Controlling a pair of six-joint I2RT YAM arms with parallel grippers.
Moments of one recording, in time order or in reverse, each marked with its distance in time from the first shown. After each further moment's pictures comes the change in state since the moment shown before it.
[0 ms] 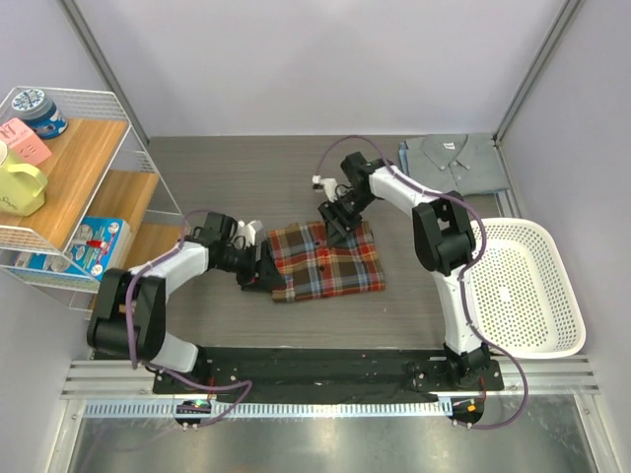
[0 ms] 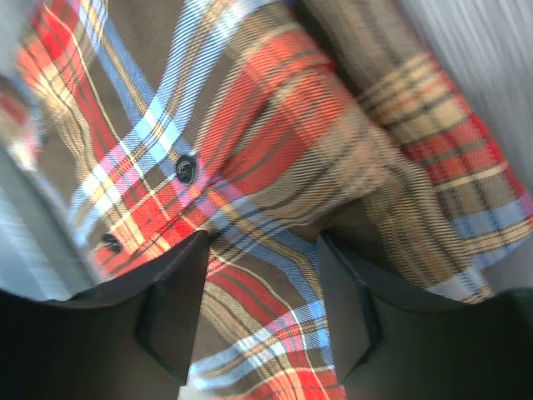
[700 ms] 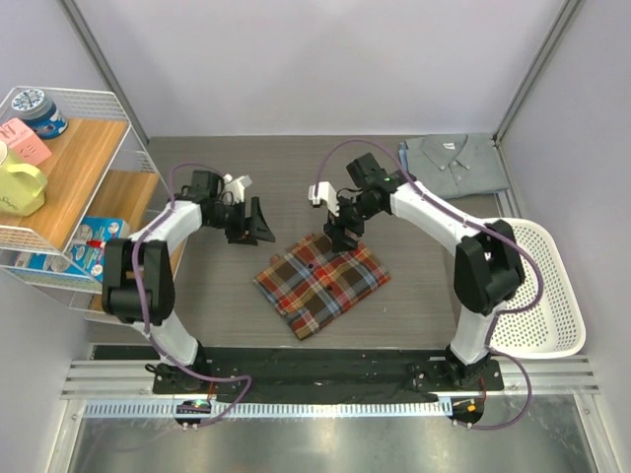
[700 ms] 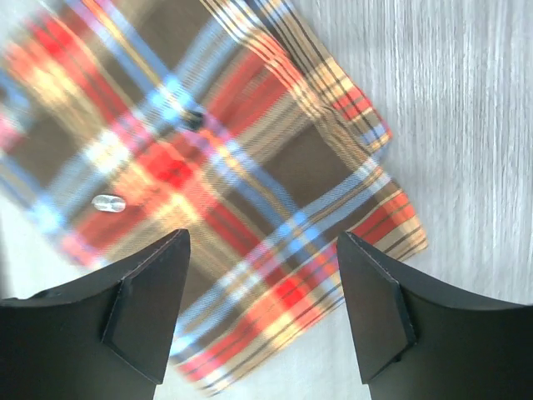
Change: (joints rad) left arm 0.121 0.172 0.401 -0.122 -0.092 0.216; right arm 0.107 -0.434 -0.340 0.203 0.074 -0.500
